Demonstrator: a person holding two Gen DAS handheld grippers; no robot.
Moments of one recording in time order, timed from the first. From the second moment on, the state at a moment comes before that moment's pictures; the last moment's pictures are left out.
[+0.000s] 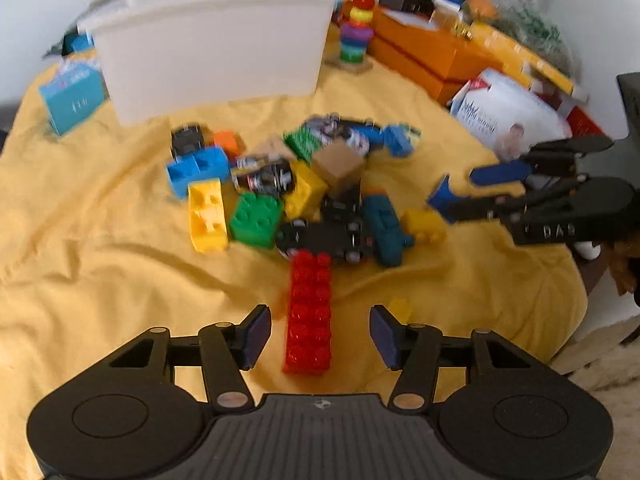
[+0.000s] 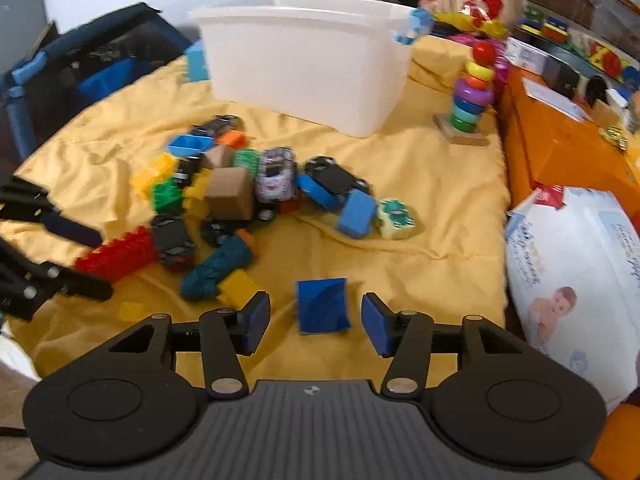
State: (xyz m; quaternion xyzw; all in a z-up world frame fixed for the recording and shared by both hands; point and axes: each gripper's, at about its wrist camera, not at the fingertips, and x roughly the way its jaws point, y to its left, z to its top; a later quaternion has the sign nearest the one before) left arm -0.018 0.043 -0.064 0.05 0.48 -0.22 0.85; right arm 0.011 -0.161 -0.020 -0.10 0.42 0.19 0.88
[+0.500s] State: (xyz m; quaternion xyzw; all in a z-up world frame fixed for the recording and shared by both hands) left arm -0.014 0.058 -0.030 0.03 0.44 -0.22 0.87; right arm 0.022 -0.168 -0.012 -0.08 0.42 0.21 0.88
